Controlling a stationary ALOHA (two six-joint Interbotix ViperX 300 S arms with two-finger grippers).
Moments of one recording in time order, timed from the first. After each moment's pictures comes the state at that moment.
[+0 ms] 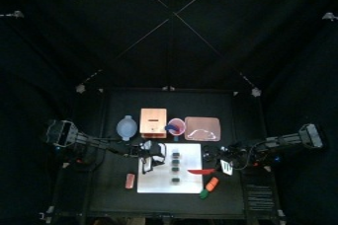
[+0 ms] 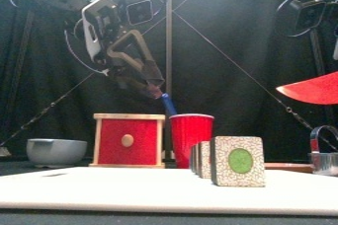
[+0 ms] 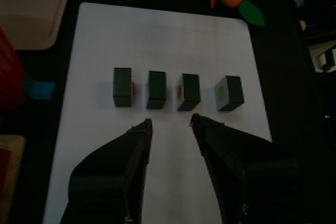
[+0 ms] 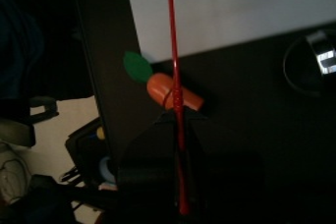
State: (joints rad) left arm -0.07 -0.06 0.72 -0.16 -0.06 0.01; right arm 0.09 -0.79 1.05 0.42 0.87 0.23
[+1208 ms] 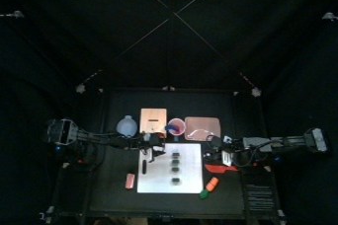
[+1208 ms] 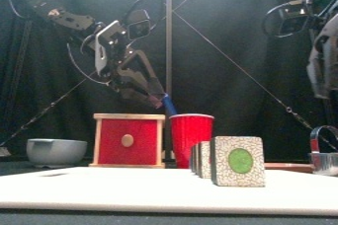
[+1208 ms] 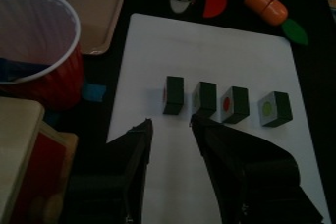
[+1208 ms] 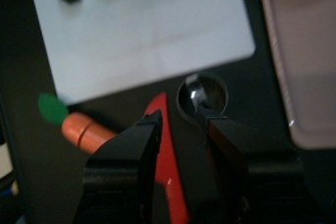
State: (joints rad) left arm 0.02 -0.06 0.78 -0.15 -0.15 0.00; right arm -0.02 -0.71 1.04 -0.05 0.43 0.24
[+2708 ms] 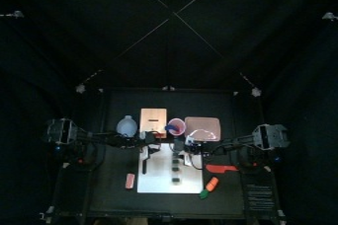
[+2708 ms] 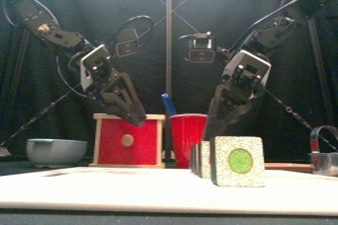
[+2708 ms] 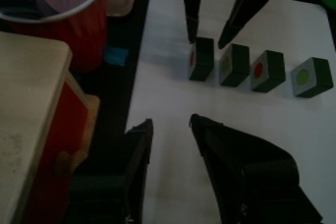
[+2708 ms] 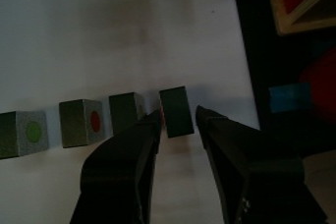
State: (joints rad) left arm 0.06 -0.06 0.85 -0.13 -0.16 0.01; right arm -0.01 0.04 0.71 -0.12 0.12 0.25
